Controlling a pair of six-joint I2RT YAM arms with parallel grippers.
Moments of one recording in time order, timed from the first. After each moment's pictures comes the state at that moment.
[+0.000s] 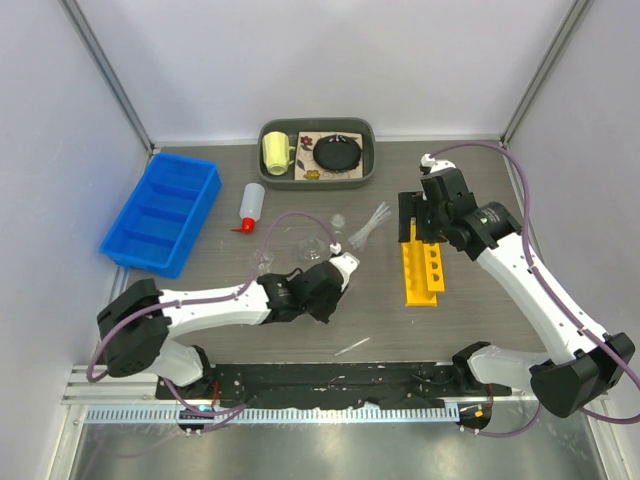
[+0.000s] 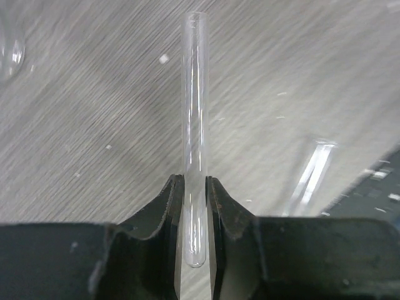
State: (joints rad) left arm -1.12 1.48 0.83 -0.27 -0.21 -0.36; right arm 0.46 1.19 1.27 -0.92 0.27 0.32
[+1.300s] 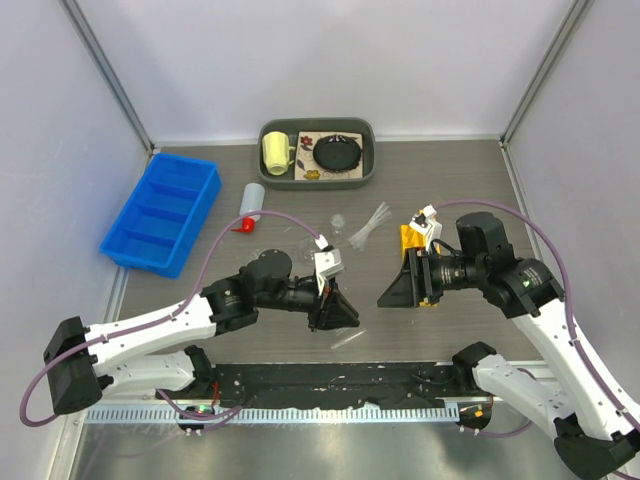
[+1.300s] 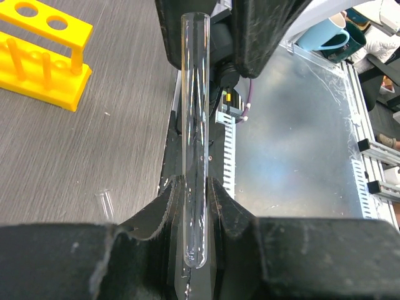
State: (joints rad) left arm -1.07 1.07 0.75 0.05 0.51 -0.32; right arm 0.46 0.81 1.04 -0.94 -0.77 0.45
